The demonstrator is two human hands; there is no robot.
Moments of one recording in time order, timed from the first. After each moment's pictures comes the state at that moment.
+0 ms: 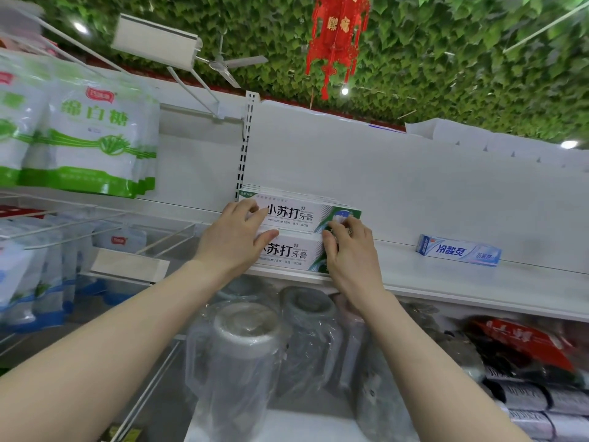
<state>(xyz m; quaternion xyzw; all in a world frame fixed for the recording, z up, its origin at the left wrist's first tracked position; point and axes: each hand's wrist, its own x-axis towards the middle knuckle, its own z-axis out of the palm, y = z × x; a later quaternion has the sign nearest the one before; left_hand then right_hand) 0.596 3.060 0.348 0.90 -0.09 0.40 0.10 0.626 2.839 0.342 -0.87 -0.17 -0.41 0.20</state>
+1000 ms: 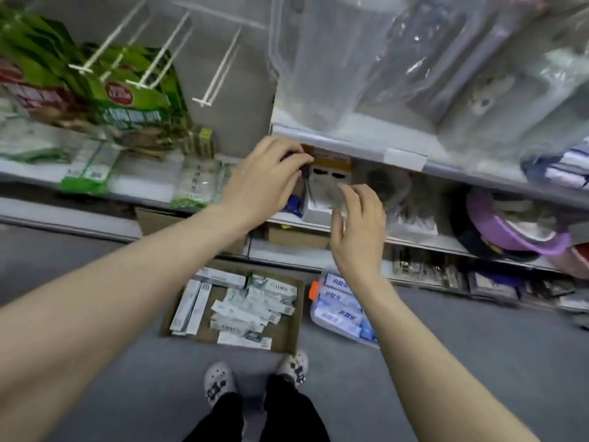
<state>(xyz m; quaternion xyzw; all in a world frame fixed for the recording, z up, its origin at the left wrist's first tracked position) 0.424 3.090 -0.014 0.91 -0.21 0.28 0.22 0.403 2.886 -0.049 -0.94 -0.15 -0.23 0.20</state>
